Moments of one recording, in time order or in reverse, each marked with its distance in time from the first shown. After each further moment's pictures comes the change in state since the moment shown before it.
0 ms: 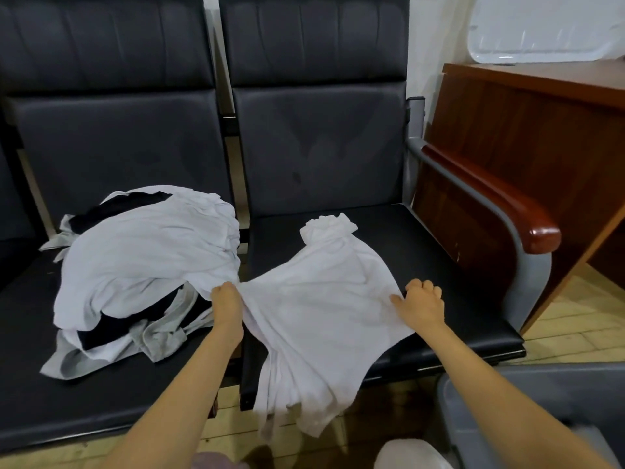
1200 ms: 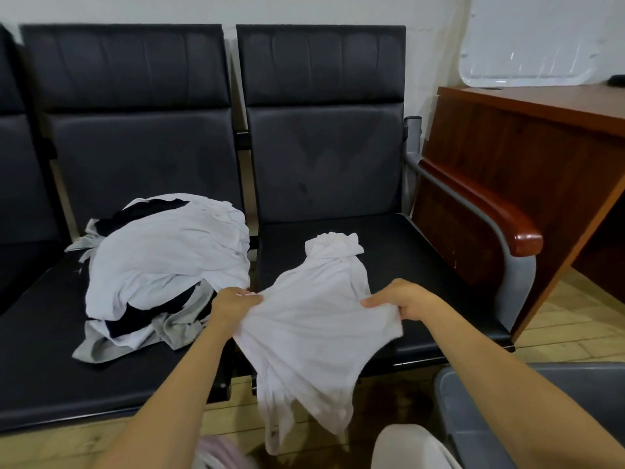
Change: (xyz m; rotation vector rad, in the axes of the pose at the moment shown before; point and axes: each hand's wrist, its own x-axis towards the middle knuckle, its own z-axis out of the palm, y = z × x) left_hand -0.033 0.021 -0.033 0.545 -0.172 0.180; right_hand -0.021 -0.038 -0.039 0.623 -0.630 0.152
